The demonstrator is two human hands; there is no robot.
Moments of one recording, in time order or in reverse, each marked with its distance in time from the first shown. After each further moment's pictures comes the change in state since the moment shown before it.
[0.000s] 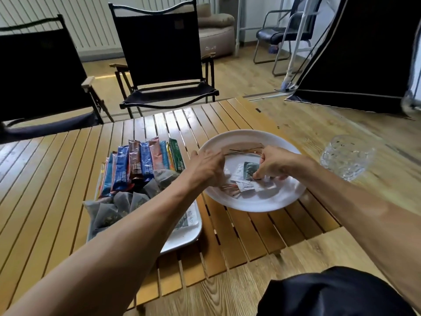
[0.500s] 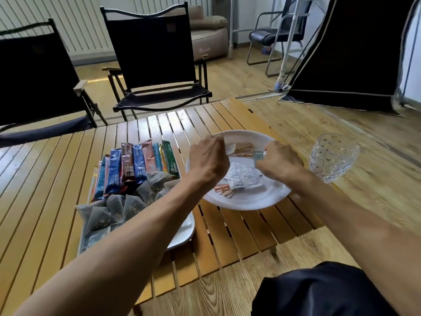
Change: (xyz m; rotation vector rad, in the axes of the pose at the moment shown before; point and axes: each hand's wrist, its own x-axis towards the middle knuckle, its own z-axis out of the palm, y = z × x) left_hand -0.001 0.028 -0.009 -0.169 0.446 -0.069; right_hand -0.019 0.013 0.008 -0.018 0.460 0.038
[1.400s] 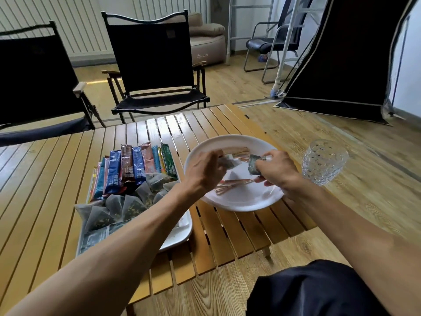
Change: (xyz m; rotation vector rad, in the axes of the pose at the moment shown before) left_hand -0.015 -0.018 0.010 -0.266 -0.077 0.161; right_hand -0.016 0.009 -0.003 0.677 -0.115 0.125
